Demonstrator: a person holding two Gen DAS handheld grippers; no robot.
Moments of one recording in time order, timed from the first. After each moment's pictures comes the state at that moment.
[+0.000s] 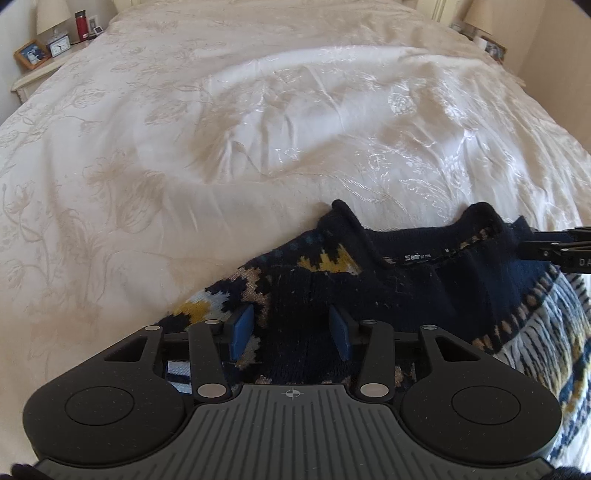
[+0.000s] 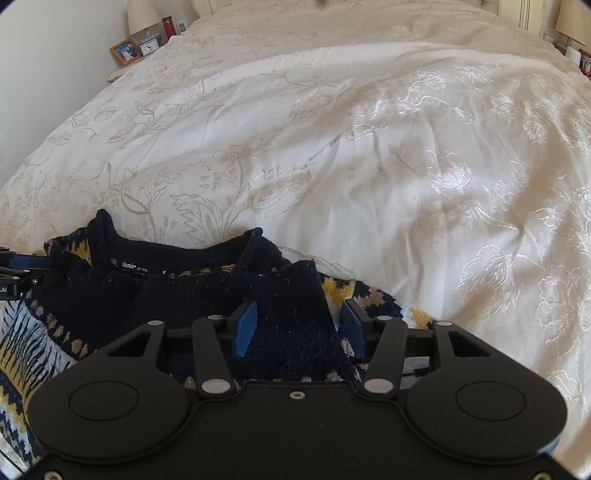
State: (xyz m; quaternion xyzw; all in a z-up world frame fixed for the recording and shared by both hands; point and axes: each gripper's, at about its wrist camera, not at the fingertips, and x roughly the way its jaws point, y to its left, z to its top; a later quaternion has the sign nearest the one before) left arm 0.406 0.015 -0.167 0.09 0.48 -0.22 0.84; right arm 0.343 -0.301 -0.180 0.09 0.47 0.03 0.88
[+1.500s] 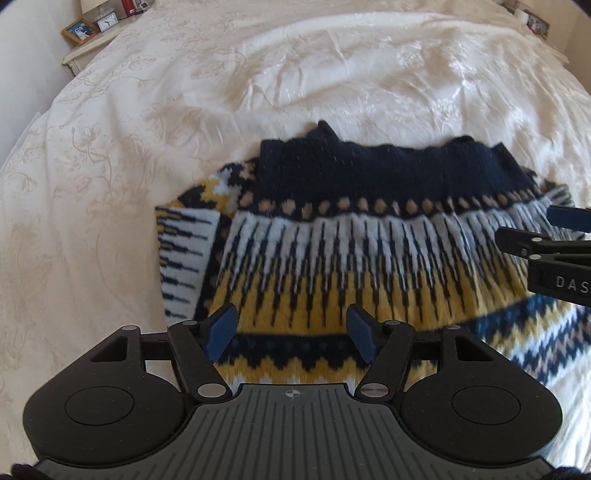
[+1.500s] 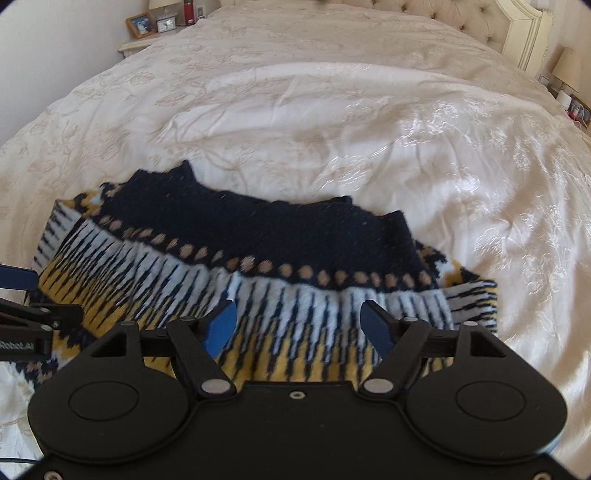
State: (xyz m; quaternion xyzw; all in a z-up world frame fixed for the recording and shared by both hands) left arm 0.307 0.000 -0.141 0.13 0.53 -0.12 0.83; right arm 0.279 -0.191 -0.144 0.00 0.48 -0.01 0.88
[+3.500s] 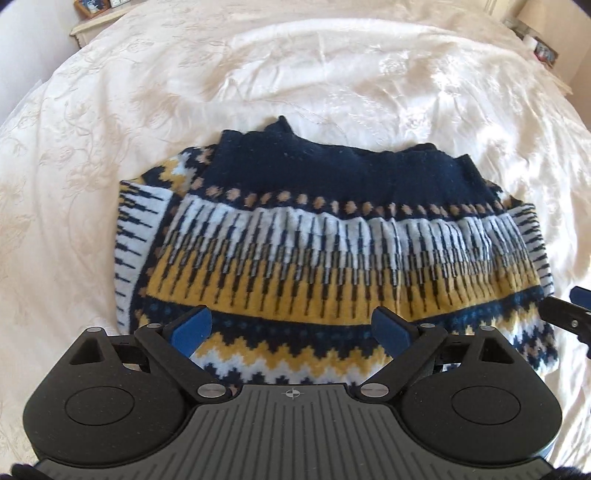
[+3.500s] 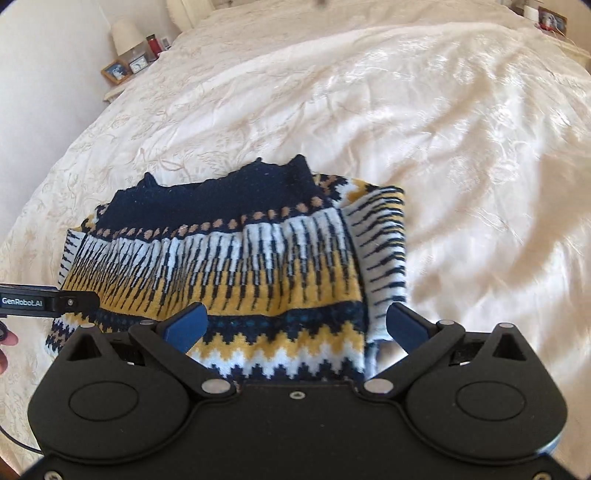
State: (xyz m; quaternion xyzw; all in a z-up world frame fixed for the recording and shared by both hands) left arm 0.295 -0.040 -0.128 0.07 0.55 -0.11 0.82; right arm 0.208 -0.330 -0.139 0.16 0.48 0.00 0.86
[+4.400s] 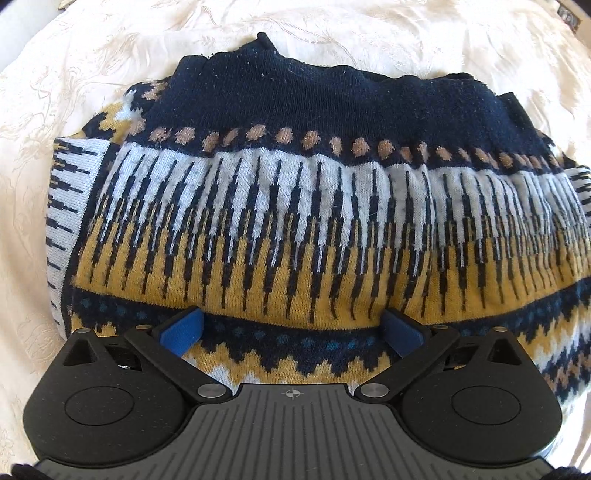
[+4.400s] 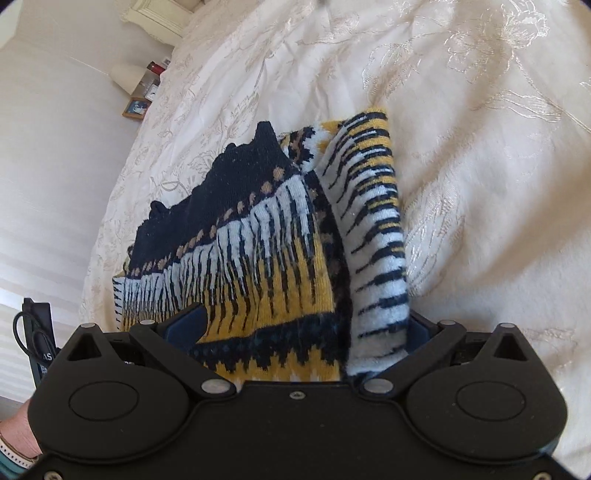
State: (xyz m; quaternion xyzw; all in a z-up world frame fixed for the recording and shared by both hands) left arm 0.328 -0.062 -0.194 0.09 0.61 -0.09 0.78; right arm 0.241 -0.397 -0.221 0.37 0.49 0.11 0.78
